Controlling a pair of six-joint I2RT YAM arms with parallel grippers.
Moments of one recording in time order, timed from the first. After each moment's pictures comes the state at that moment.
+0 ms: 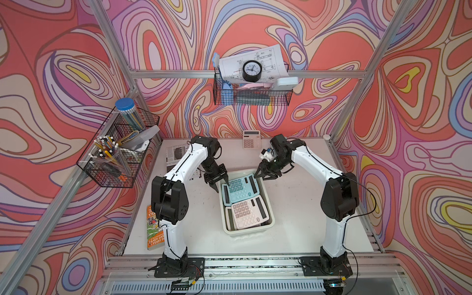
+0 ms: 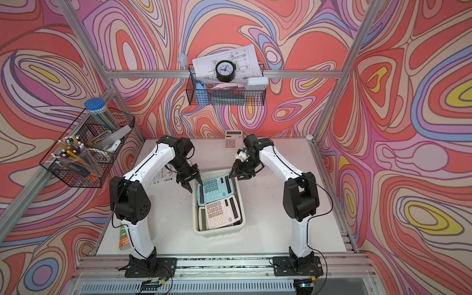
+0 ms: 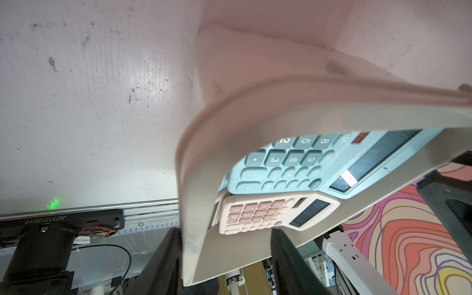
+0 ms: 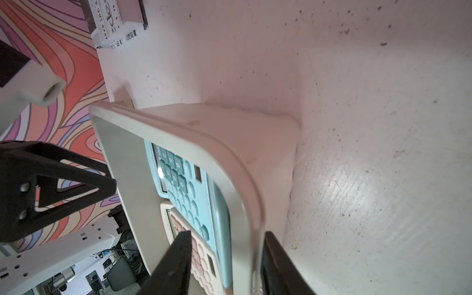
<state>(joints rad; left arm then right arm) -0.29 1.94 1.81 -1.56 0.48 -0.63 0.40 1.99 1.80 -1.13 -0.65 0.32</state>
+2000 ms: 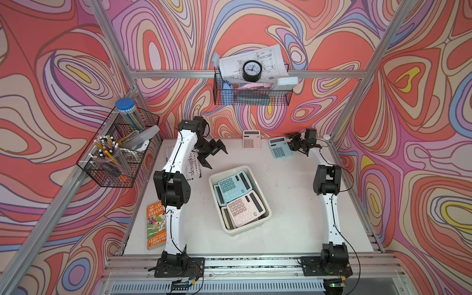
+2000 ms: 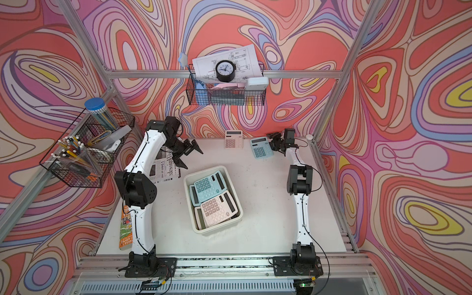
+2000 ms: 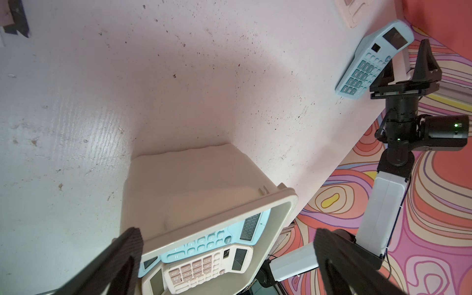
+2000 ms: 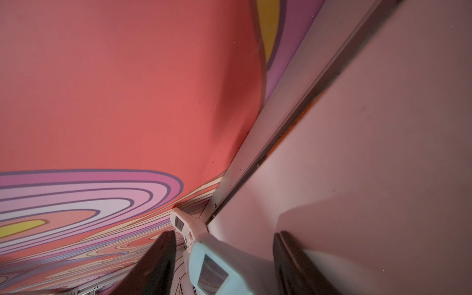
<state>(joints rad) -0.14 2.19 2.32 -1.52 0.53 -0.71 -0.10 2.86 2.51 -0.16 -0.60 1.18</state>
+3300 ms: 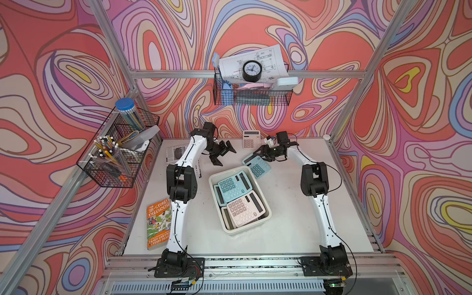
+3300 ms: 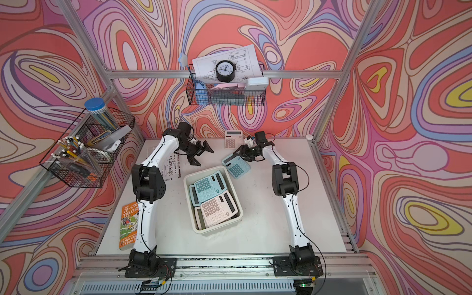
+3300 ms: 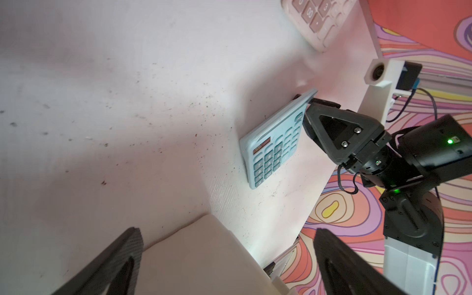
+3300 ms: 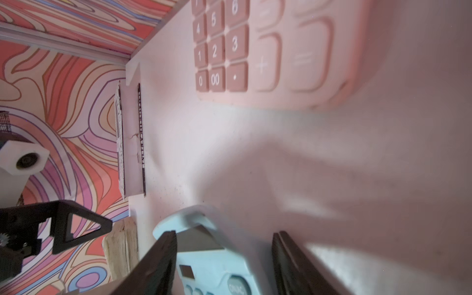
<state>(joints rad) -0.19 2.38 2.29 -1.15 0.61 -0.66 0.18 2.67 2.31 -0.60 -0.82 0.44</state>
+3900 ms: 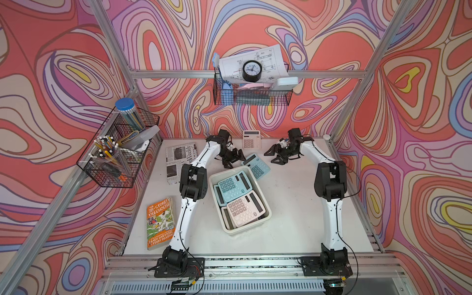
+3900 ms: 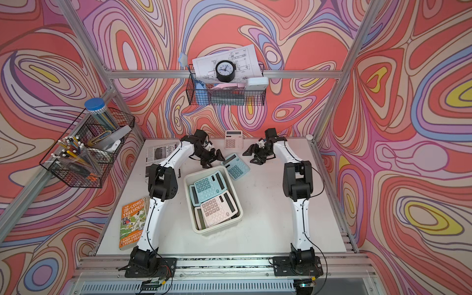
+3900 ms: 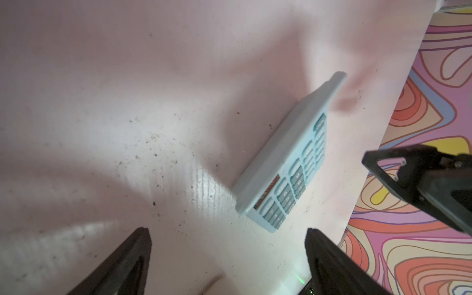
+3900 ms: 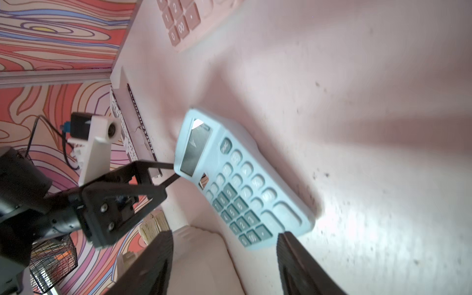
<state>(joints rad) -0.28 2.57 2.37 -1.05 0.59 -0.48 0.12 2.32 1.98 -0.84 -0.75 0.54</state>
